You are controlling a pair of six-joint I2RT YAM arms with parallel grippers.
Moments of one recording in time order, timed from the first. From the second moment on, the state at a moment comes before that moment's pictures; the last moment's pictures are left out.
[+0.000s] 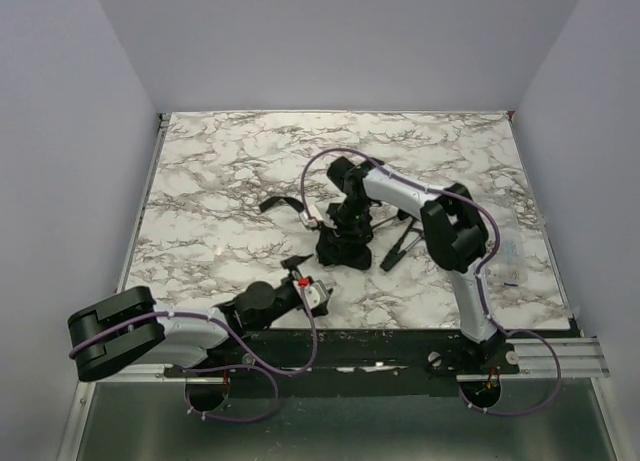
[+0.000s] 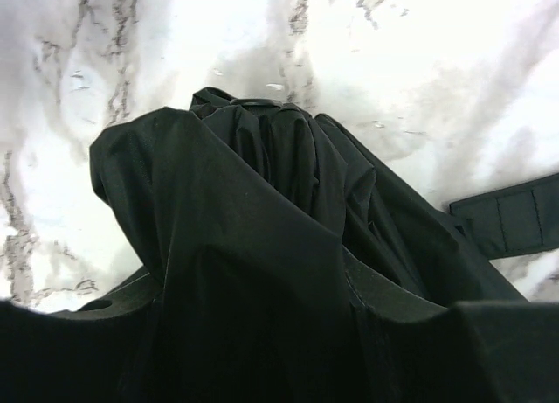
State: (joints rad) left arm -1.11 1.16 0.05 0.97 -0.15 0.40; right arm 0.66 2.23 1.70 -1.08 -0.63 -1.32
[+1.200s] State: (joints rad) left arm -1.27 1.26 0.09 1.15 -0.12 0.34; right arm 0.70 2.08 1.34 -1.26 -0.71 -1.07
